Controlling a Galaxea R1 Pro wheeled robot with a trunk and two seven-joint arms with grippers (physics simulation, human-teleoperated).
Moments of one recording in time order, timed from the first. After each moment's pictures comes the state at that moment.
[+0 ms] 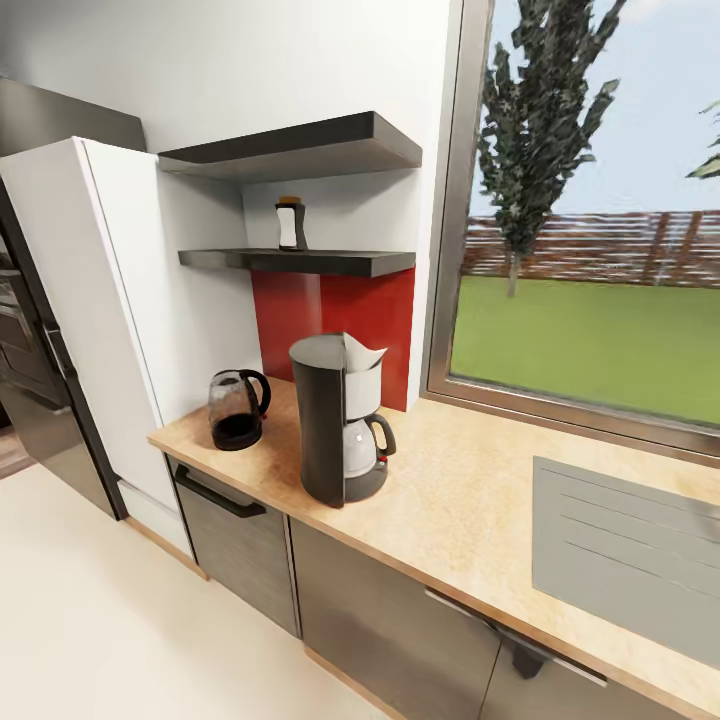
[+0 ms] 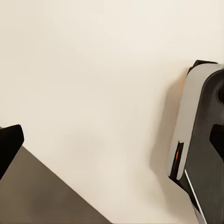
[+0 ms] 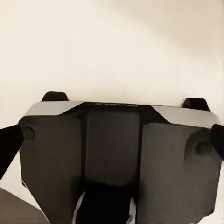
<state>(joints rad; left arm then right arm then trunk) 0.01 0.18 0.02 0.02 0.11 -0.28 0.08 -0.41 0.17 0.87 -0.15 -0.98 0.36 -0.13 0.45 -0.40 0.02</state>
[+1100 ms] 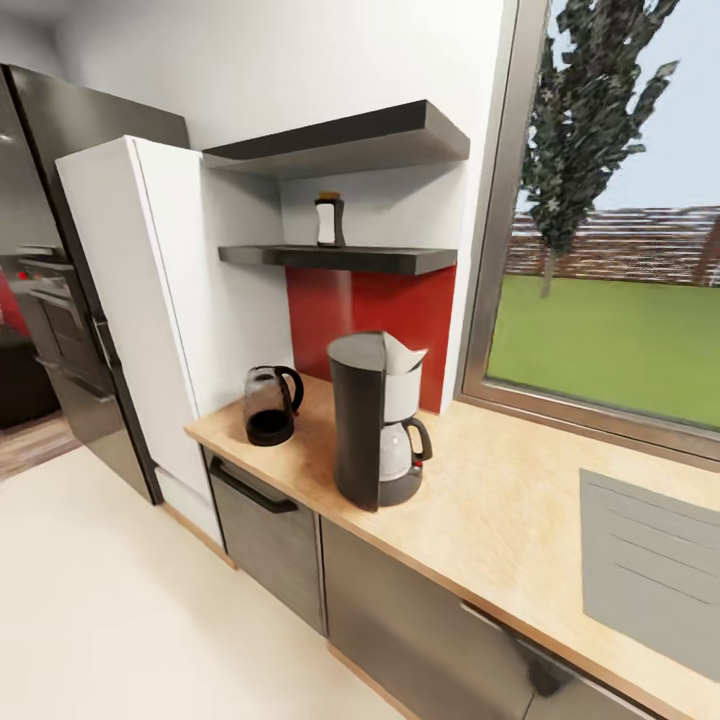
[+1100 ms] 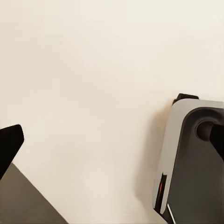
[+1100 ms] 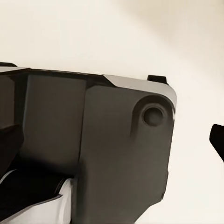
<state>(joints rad) 0.01 0.16 0.03 -0.06 0.13 -0.32 0.07 -0.16 0.00 0.88 -0.03 -0.83 -0.03 0.13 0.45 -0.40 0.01</state>
